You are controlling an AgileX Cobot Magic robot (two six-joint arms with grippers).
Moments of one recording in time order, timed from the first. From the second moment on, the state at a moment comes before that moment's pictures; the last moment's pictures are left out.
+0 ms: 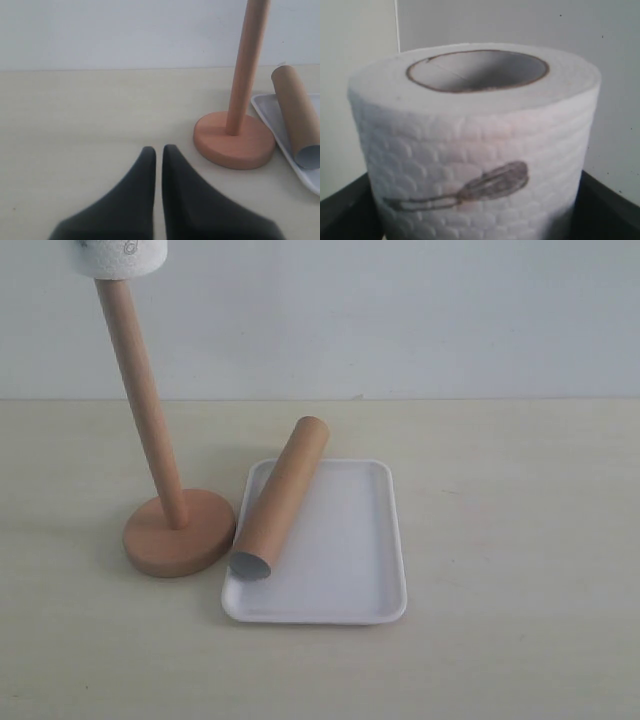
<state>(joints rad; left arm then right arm) -0.02 0.00 0.00 -0.05 0.29 0.05 0.92 1.85 -1.98 -1.26 0.16 1.24</state>
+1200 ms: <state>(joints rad) -0.02 0.00 0.00 -0.05 0.29 0.05 0.92 2.02 -1.80 -1.19 0.07 1.22</state>
